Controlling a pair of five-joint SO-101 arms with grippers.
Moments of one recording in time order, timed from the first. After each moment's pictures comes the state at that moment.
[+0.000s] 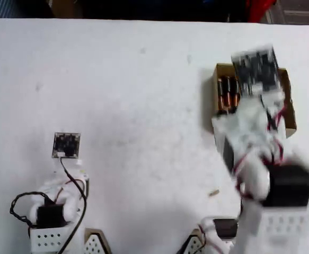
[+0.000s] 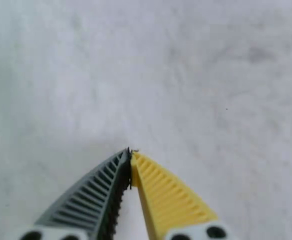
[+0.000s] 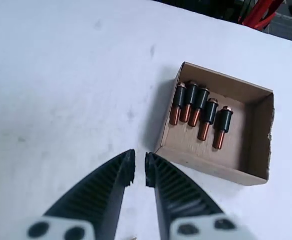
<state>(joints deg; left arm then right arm) -10.8 -104.1 97.1 73.1 -3.7 -4.1 -47.1 0.5 96.6 15.2</state>
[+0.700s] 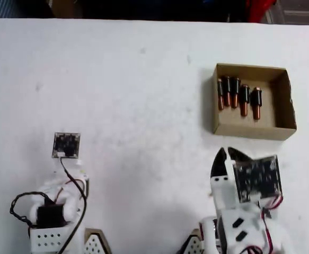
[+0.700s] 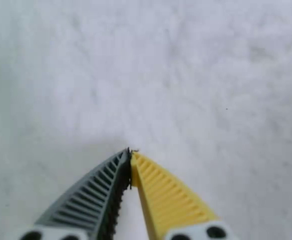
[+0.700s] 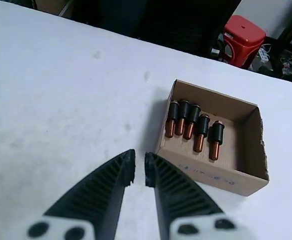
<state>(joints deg) -10.8 -104.1 97.1 73.1 -3.7 -4.1 -92.4 36.2 89.1 15.2</state>
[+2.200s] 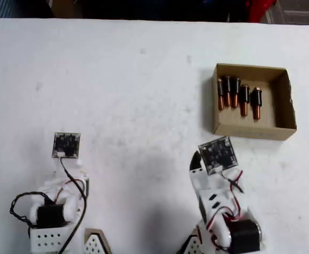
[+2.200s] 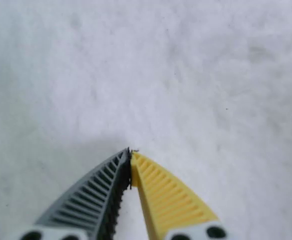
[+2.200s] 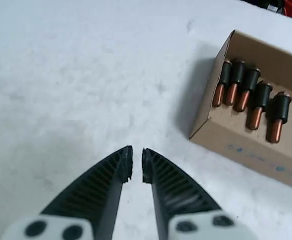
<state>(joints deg) -10.8 -104.1 97.1 73.1 -3.7 -11.7 -103.3 73.3 74.7 15.2</state>
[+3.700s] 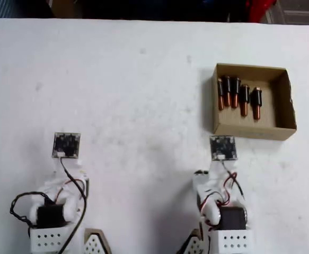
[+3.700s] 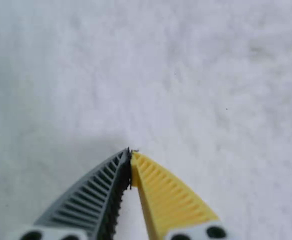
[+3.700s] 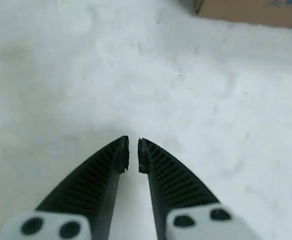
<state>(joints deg) -10.8 -104.1 97.1 73.1 -3.7 -3.8 -103.0 96.4 71.6 1.3</state>
